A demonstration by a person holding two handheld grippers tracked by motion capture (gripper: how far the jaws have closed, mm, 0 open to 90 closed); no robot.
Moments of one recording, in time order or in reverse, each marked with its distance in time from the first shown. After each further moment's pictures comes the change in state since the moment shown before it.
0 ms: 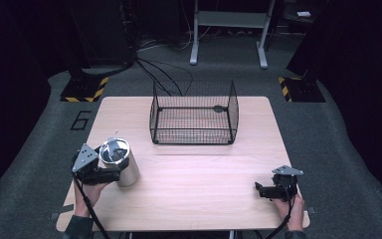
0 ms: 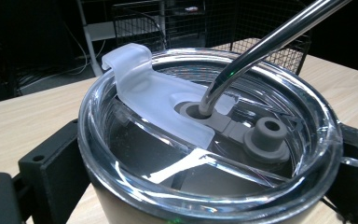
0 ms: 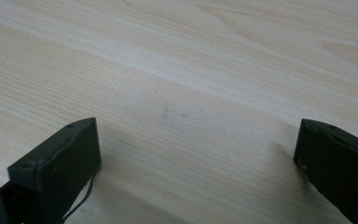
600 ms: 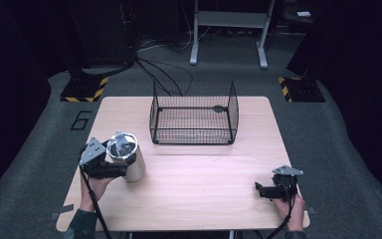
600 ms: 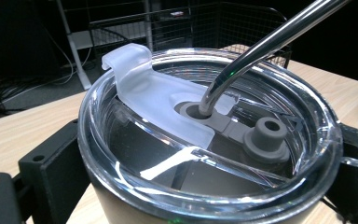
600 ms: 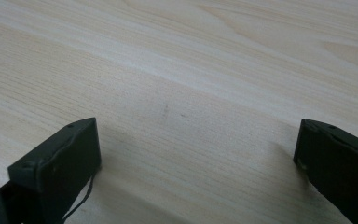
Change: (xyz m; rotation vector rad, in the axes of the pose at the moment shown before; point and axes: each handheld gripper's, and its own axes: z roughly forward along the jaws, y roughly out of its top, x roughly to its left) left arm -0.010 0.022 0.016 -0.011 -0.057 0.040; right arm 0.000 0.000 0.000 -0.003 0.000 0.001
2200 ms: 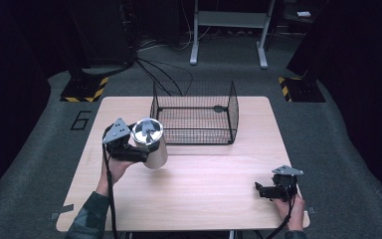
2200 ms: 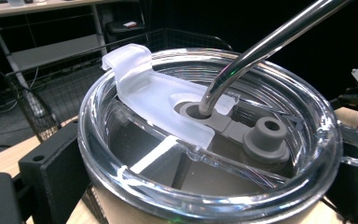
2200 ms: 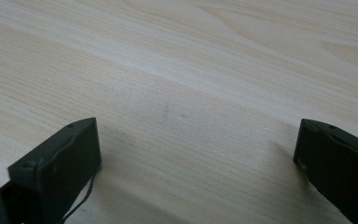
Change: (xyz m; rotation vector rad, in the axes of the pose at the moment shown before) left arm -0.022 0.056 0.051 -0.014 -0.187 0.071; right arm 0.000 0.000 0.000 0.000 0.002 -0.001
